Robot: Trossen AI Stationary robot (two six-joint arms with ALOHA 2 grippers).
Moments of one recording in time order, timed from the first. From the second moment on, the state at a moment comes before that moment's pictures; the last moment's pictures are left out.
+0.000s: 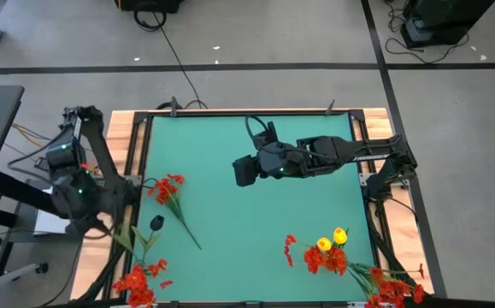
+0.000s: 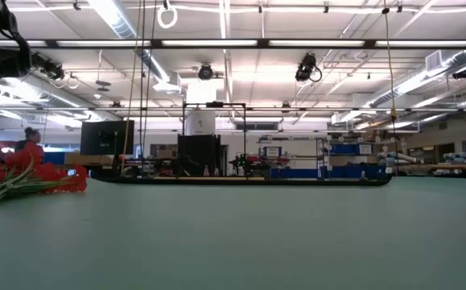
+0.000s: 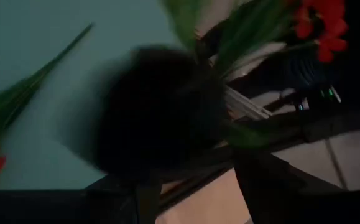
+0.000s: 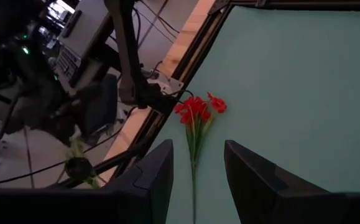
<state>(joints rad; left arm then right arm) -1.23 0.60 0.99 -1.21 -0.12 -0.92 0.15 1.77 1.97 -0.83 0.39 1.12</state>
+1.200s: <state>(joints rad) -1.20 0.69 1.31 -1.57 -0.22 -2.13 0.05 1.77 1.97 -1.19 0.14 0.61</state>
